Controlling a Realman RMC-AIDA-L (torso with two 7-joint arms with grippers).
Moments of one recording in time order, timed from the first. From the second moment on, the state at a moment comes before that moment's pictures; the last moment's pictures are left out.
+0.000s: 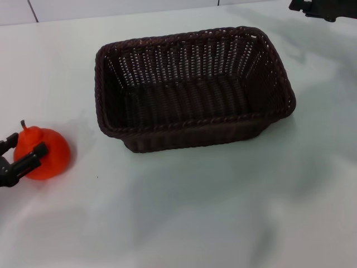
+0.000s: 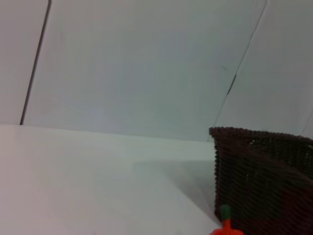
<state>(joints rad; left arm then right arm) -0.20 -2.02 -2.36 -0.36 1.52 -1.34 2.08 0.72 1.92 -0.29 -0.52 0.97 1.27 2.32</state>
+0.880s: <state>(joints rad) -0.21 -2.01 -2.37 -0.37 1.52 -1.50 2.08 0.70 1.93 -0.28 -0.50 0.97 1.27 2.32</state>
